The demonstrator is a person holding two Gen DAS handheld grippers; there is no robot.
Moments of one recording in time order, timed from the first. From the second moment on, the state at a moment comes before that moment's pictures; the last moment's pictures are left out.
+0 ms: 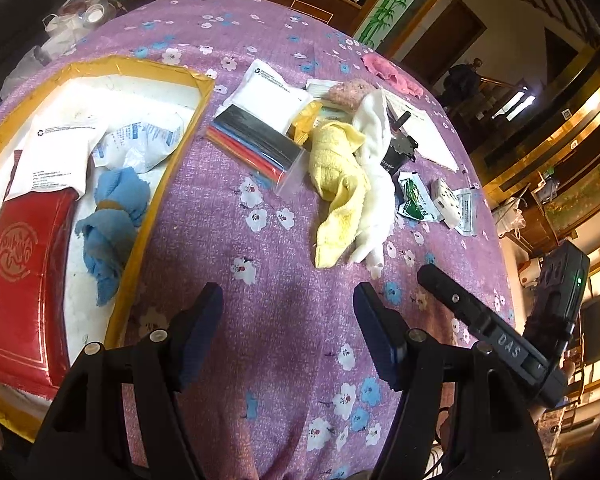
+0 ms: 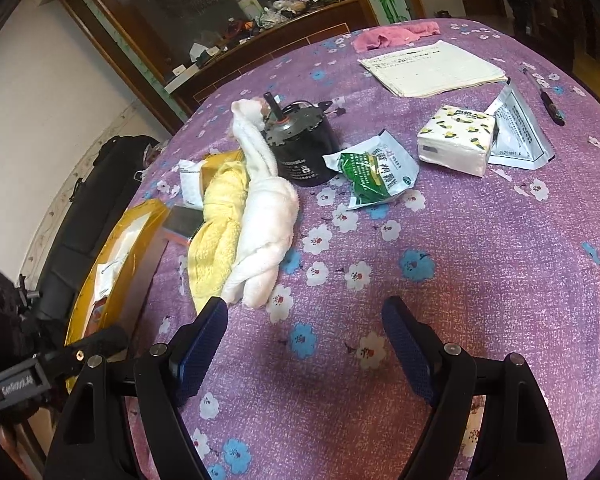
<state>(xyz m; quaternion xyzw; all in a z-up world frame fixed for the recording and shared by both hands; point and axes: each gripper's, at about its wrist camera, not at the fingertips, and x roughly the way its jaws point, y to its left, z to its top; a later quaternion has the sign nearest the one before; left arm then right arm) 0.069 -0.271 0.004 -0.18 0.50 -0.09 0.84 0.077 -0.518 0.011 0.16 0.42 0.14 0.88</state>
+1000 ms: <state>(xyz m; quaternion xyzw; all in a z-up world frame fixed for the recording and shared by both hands) 0.133 -0.288 -0.005 -0.18 0.51 -0.10 0.84 0.171 -0.490 -0.006 0.19 0.42 0.20 0.87</state>
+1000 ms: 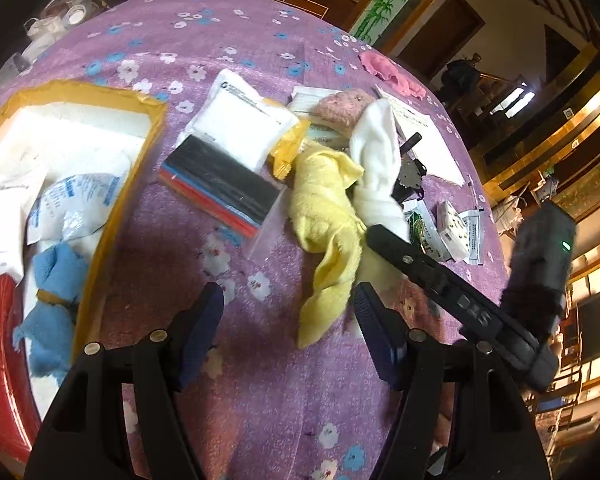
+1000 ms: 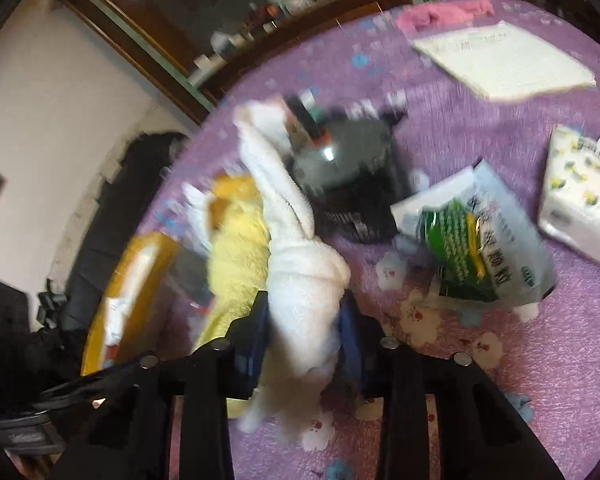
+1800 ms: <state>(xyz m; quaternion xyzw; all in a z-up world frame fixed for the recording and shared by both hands) 0.153 -0.319 -0.007 -0.12 0.49 -0.11 0.85 0.138 -0.525 0.011 0.22 0.31 0.16 0.91</state>
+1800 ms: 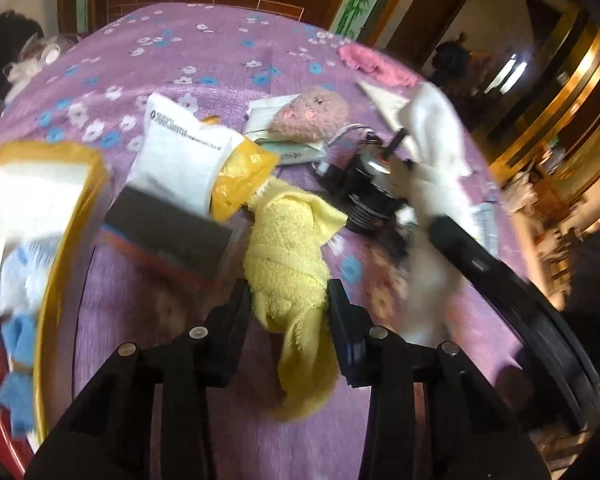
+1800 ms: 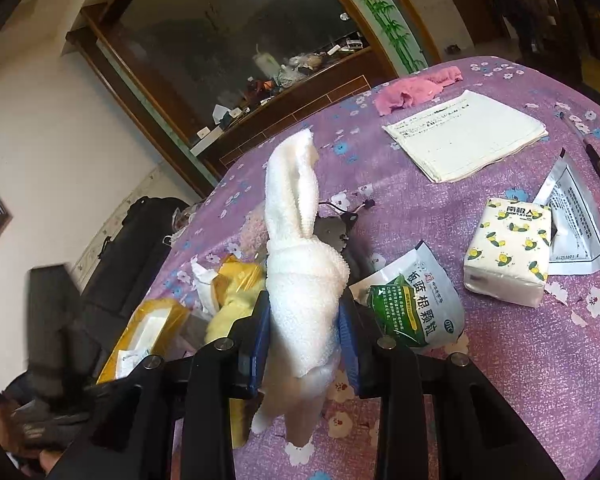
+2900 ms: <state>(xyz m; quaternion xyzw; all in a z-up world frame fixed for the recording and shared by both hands) 0.047 -0.107 0.056 -0.20 0.36 0.00 0.91 0.133 -0.324 0.048 0.11 0.38 0.31 0.86</state>
